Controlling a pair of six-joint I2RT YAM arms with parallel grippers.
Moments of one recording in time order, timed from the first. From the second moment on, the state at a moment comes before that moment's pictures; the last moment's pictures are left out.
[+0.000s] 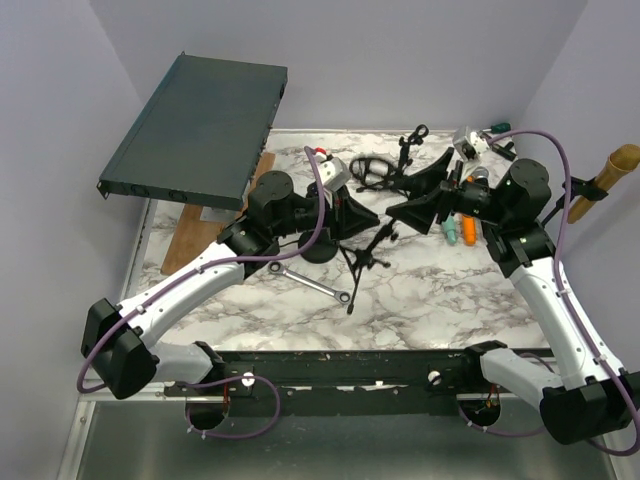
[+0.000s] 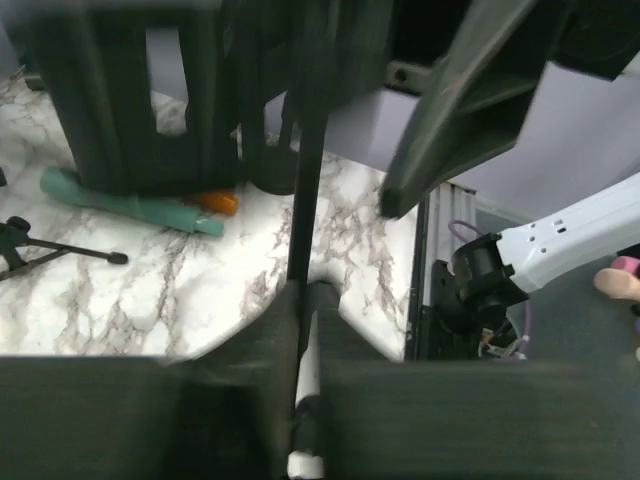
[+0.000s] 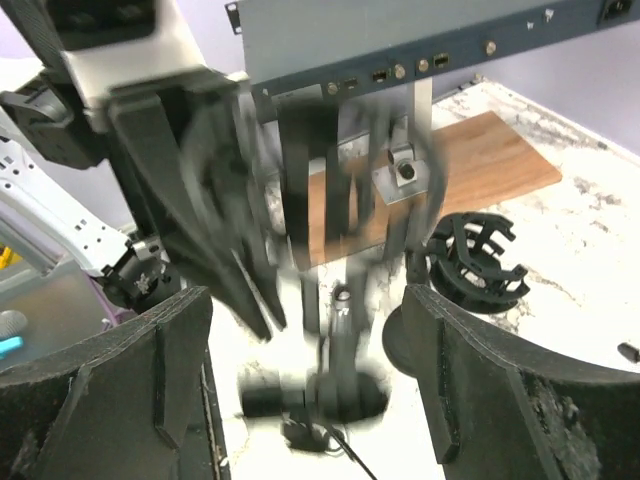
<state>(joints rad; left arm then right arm) -0.76 1.29 1.10 0.19 0.60 -0.24 0.22 1.03 1.06 0.06 -0.99 0.28</state>
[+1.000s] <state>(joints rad) -0.74 1.17 1.15 0.04 0.64 -0.09 0.27 1.03 0.99 -0.25 -1.05 -0.22</state>
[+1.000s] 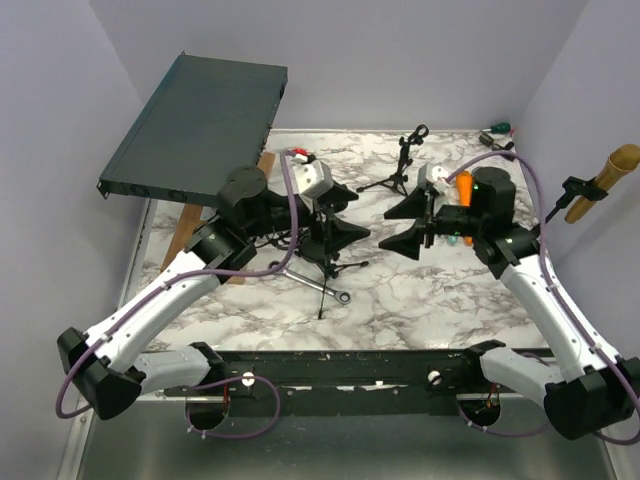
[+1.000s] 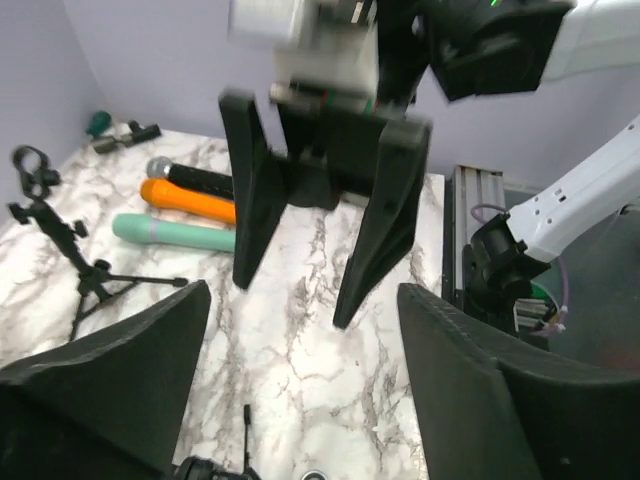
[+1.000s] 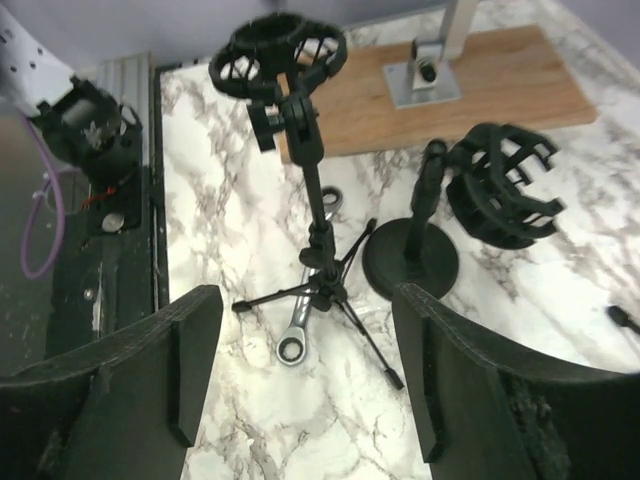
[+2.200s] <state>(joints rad) -0.43 0.90 1.21 -0.28 0.56 0.14 0.60 1.50 1.11 0.09 -0.93 -0.19</state>
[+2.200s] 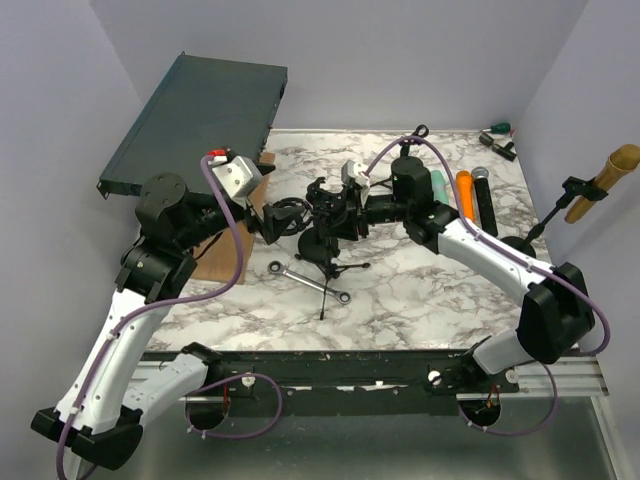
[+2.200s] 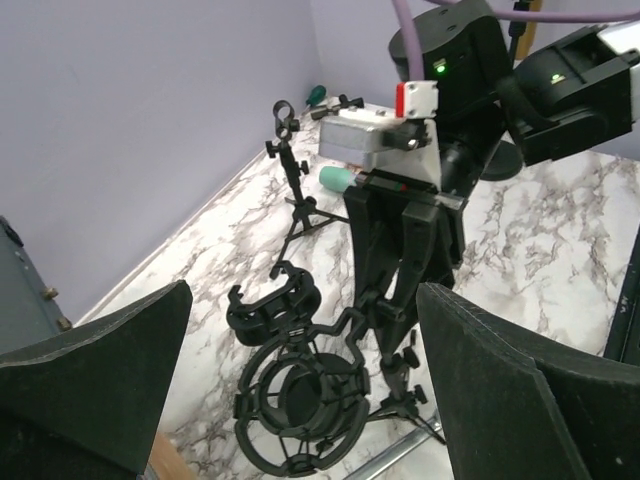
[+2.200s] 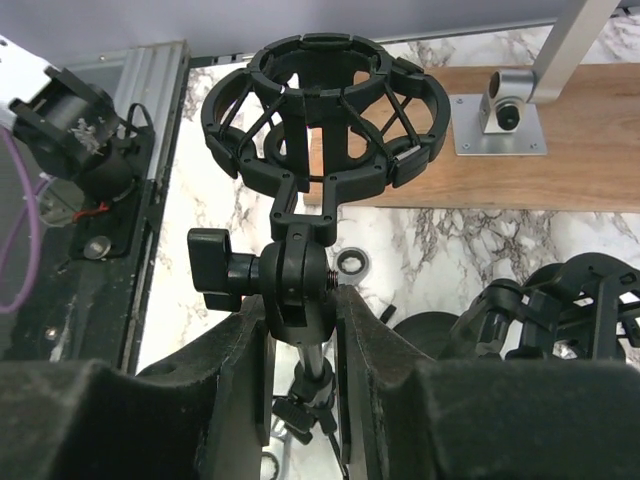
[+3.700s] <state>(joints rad) -0.43 1.05 1.02 0.28 0.97 -0.29 0.46 1.38 1.62 0.01 -0.92 0.39</state>
